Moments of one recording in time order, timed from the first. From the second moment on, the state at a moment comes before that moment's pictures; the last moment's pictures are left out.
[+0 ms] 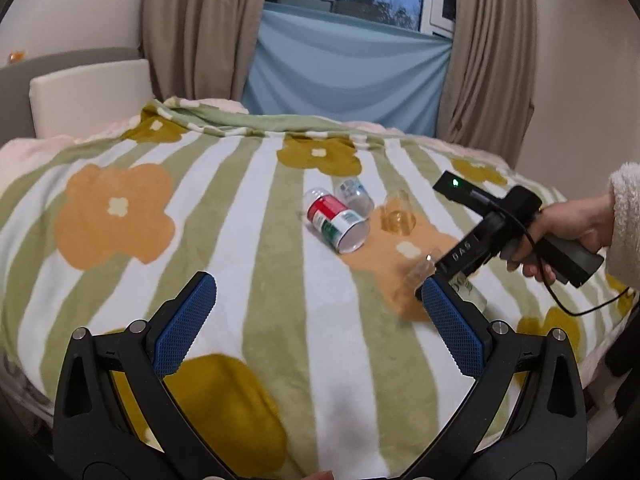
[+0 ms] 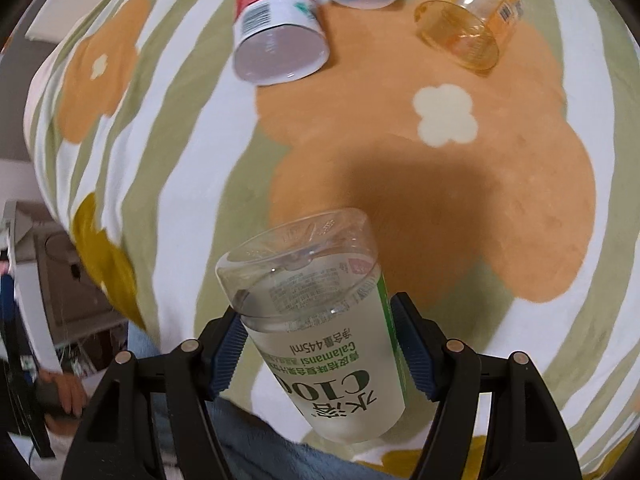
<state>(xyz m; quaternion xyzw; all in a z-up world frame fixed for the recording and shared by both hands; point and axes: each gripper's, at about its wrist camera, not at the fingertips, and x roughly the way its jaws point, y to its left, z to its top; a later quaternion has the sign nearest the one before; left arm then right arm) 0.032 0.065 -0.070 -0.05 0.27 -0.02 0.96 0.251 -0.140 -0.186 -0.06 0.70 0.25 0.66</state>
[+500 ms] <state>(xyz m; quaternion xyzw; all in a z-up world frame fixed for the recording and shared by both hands) 0.034 0.063 -0.075 -0.05 0.29 -0.04 0.96 0.250 -0.117 -0.202 -0.09 0.67 0.23 0.69</state>
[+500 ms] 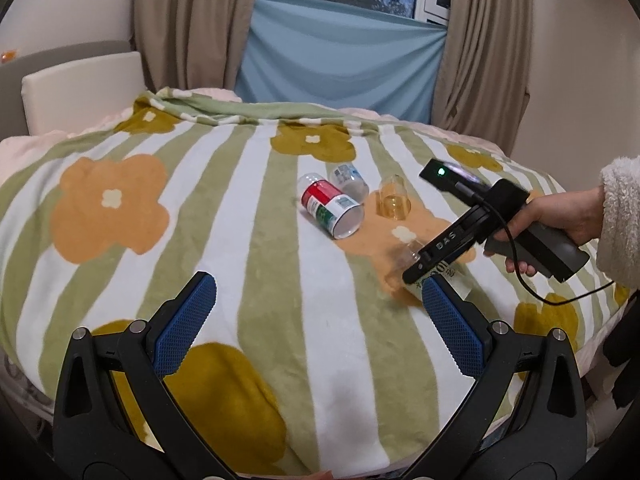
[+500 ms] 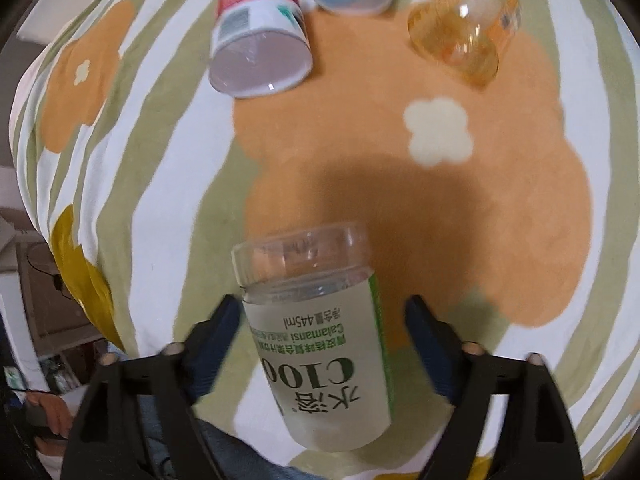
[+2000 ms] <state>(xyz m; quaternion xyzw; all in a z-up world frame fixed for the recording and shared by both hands) 0.251 -0.079 -0.199 -0.23 0.61 0.03 0.76 0.001 -0.303 -0.146 0.03 0.18 0.33 0.93</state>
